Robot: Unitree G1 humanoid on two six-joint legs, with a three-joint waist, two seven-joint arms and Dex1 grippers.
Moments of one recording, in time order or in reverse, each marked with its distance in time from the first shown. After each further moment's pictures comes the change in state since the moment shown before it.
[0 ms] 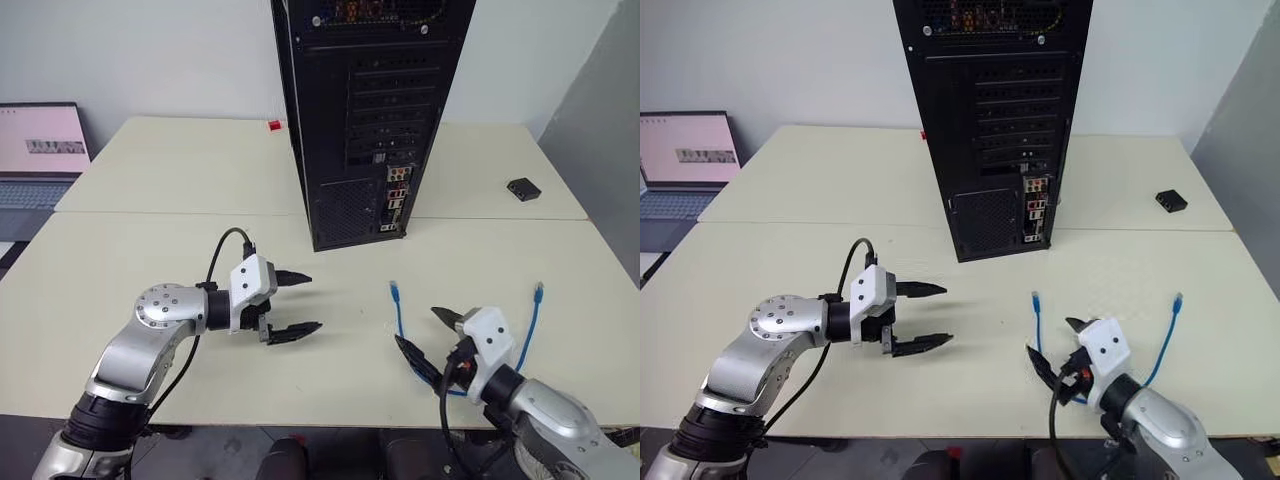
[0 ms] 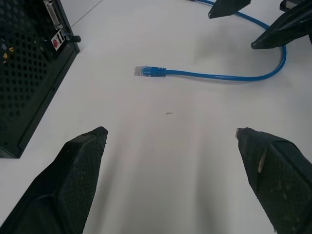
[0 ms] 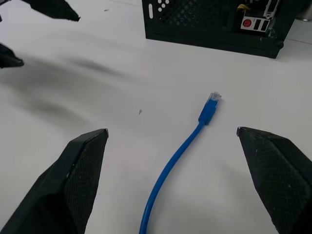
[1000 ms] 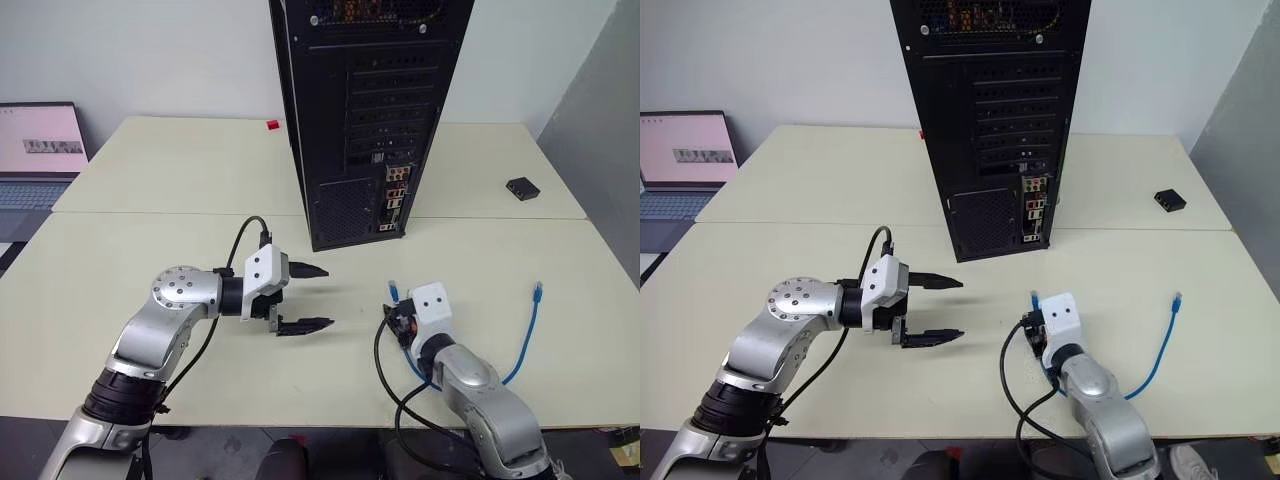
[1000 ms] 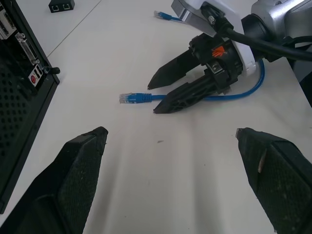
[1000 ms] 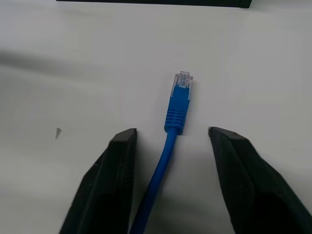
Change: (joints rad) left arm -0.113 -0.037 -0.051 0.064 0.005 -0.026 -0.078; right arm -0.249 0.305 0.149 0.349 -0.265 0.098 -0.235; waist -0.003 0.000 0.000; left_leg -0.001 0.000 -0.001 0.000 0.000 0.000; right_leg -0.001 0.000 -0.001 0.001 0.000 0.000
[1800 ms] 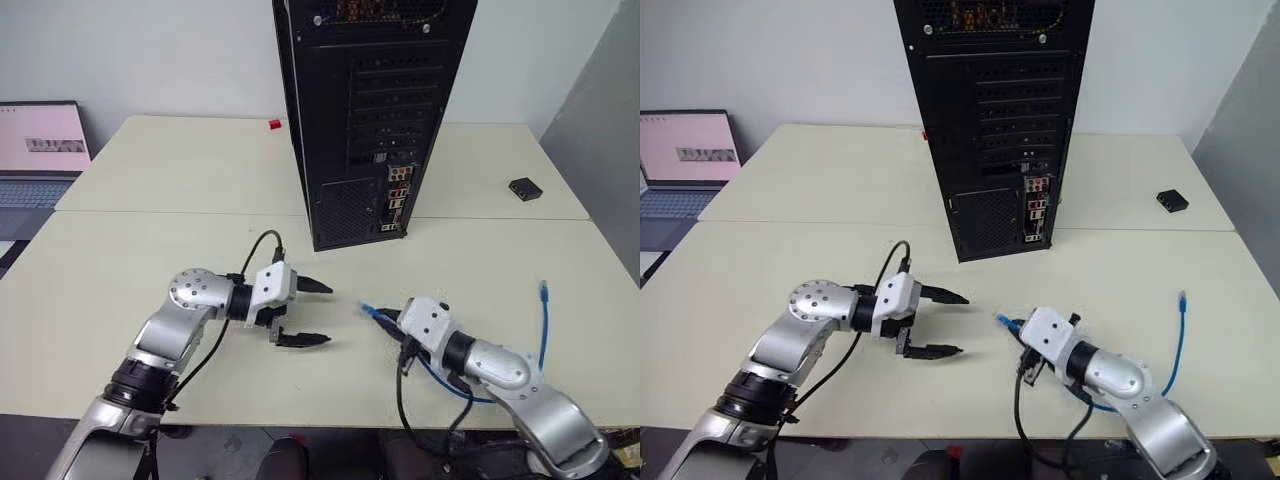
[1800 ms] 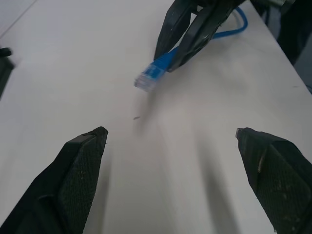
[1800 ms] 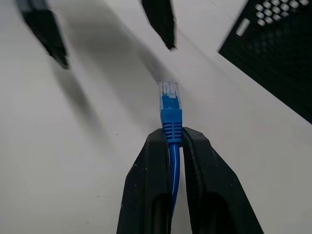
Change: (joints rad) left arm -0.066 -0.048 -0.109 0.248 0.087 -0.249 -0.164; right arm -0.051 -0.477 0.086 -0.135 0.043 -0.306 0.557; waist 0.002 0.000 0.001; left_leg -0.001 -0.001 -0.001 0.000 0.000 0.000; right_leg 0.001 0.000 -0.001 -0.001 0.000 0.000
